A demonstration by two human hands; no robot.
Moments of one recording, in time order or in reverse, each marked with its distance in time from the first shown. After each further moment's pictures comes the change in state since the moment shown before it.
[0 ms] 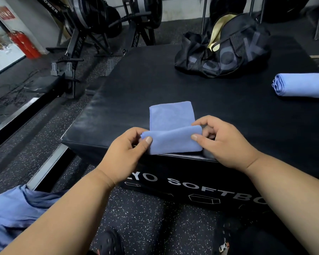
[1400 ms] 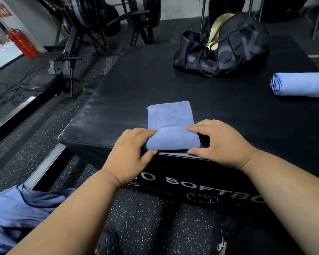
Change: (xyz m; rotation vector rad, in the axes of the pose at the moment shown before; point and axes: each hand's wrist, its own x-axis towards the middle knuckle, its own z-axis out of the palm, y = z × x) left_hand 0.009 -0.020 0.010 0.613 -0.031 0.306; right_hand 0.005 0.010 -0.005 -0.458 -0.094 -0.135
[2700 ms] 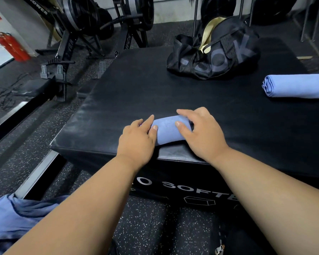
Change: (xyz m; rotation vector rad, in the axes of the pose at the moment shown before) left_hand 0.060 0.032 0.015 0.008 -0.095 -0.455; right_hand 0.039 -0.015 0.030 0.213 0.316 0.285
